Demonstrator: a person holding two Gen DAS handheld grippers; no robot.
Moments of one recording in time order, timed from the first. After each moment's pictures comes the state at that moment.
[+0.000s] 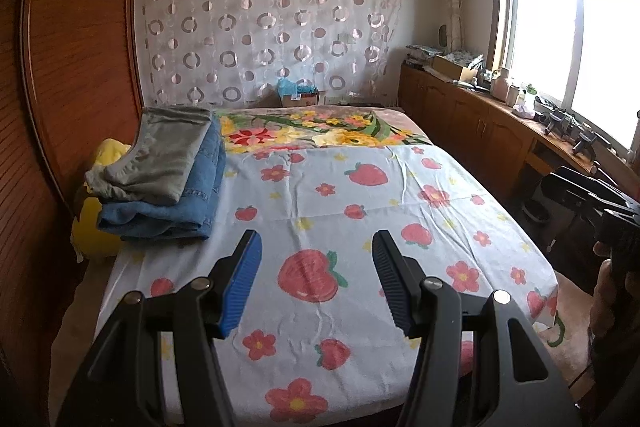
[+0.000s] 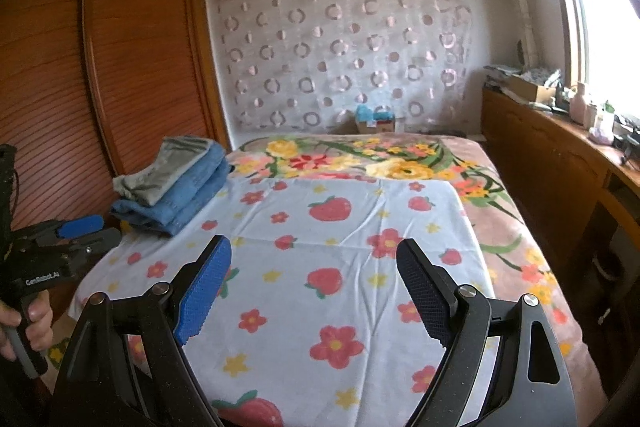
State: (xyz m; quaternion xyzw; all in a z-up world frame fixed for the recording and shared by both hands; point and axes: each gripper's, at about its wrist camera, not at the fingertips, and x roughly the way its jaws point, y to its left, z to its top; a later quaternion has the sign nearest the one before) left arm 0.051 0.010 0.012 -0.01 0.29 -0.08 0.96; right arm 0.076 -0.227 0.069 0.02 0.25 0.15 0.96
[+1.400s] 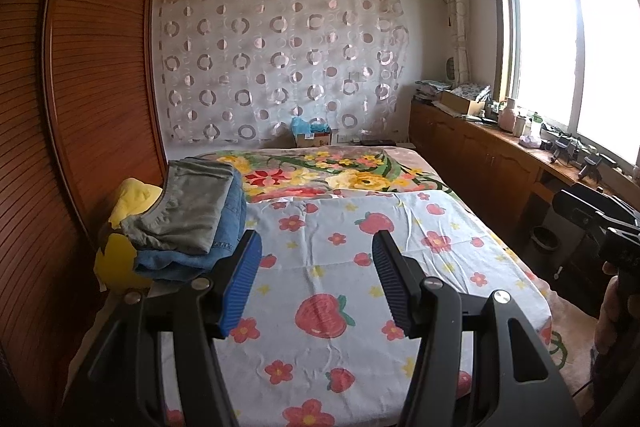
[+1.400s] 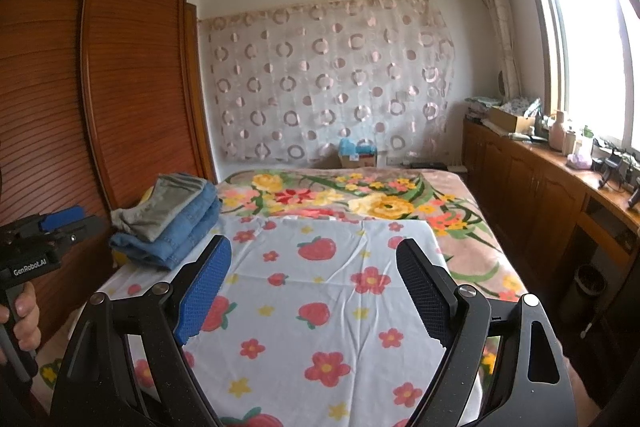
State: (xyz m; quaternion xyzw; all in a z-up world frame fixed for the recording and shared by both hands) left arm 0.030 0.017 0.068 0.00 0.22 -0.05 0.97; right arm 0.051 -0.228 0.116 0.01 0.20 0.12 0.97
